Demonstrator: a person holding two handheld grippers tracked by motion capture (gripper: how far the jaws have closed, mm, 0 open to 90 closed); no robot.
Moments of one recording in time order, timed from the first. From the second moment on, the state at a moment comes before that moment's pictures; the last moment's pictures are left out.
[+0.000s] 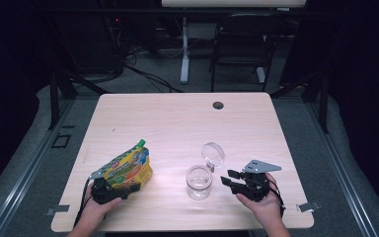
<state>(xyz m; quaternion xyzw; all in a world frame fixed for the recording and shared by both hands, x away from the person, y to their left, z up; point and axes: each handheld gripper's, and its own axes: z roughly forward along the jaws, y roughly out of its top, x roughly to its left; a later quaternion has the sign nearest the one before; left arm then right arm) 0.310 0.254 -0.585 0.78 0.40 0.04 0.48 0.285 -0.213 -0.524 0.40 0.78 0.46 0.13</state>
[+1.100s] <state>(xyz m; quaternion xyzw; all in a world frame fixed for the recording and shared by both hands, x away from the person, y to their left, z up) 0.309 0.256 -0.583 0.79 0.39 0.06 0.48 0.285 -0.213 -0.524 0.40 0.78 0.46 0.13</state>
